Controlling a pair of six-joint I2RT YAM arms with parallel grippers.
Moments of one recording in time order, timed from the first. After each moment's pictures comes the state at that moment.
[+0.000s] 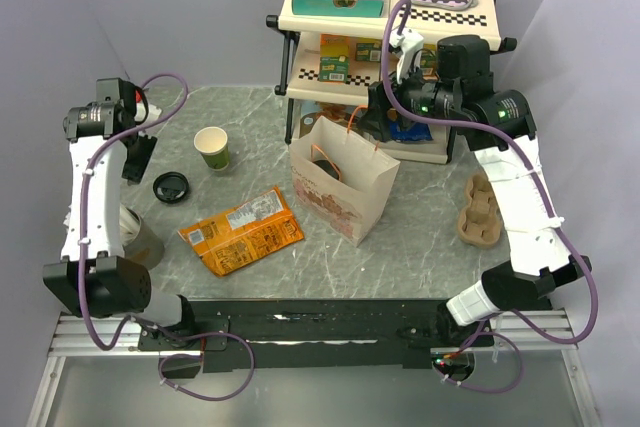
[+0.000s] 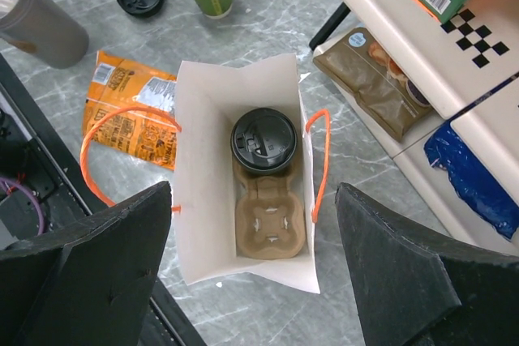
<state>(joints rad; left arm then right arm) 0.14 1.44 1.67 -1.35 -0.33 0.40 0.38 1.49 2.05 -1.06 -0.44 -0.14</state>
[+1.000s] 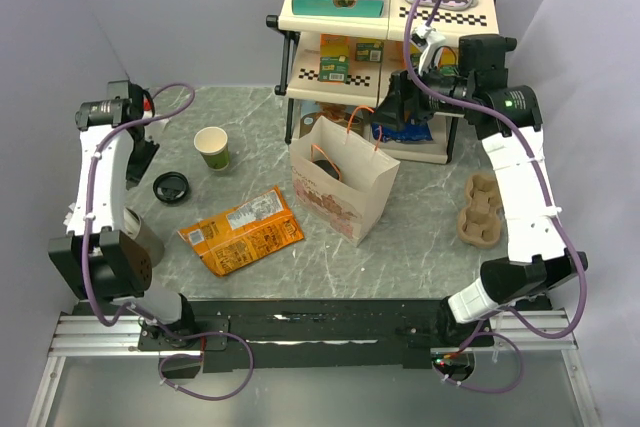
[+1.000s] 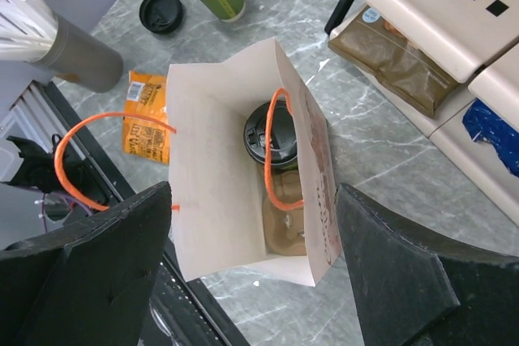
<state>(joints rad) 0.15 1.53 1.65 -1.35 -0.35 0.47 0.20 1.51 1.98 -1.03 -0.63 -0.02</state>
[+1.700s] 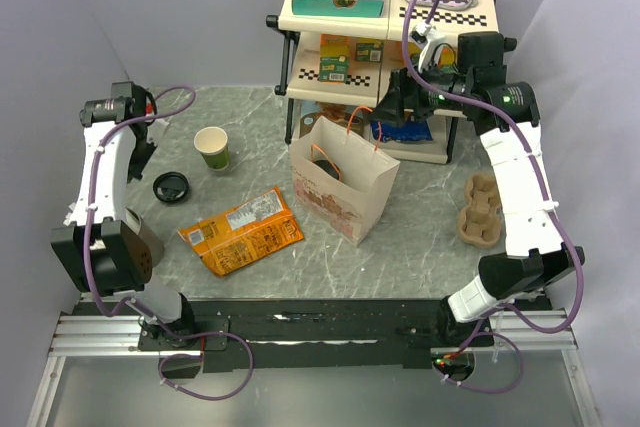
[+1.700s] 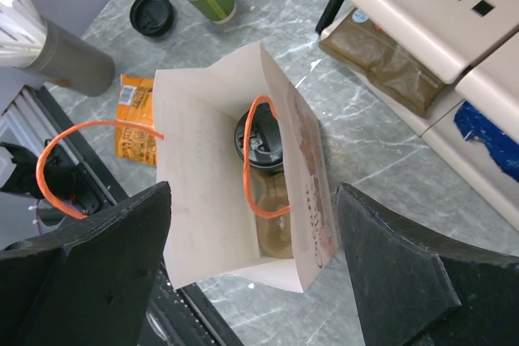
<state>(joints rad) 0.15 1.58 1.64 -1.35 -0.39 0.47 0.19 1.54 1.99 -1.03 -0.62 -0.02</state>
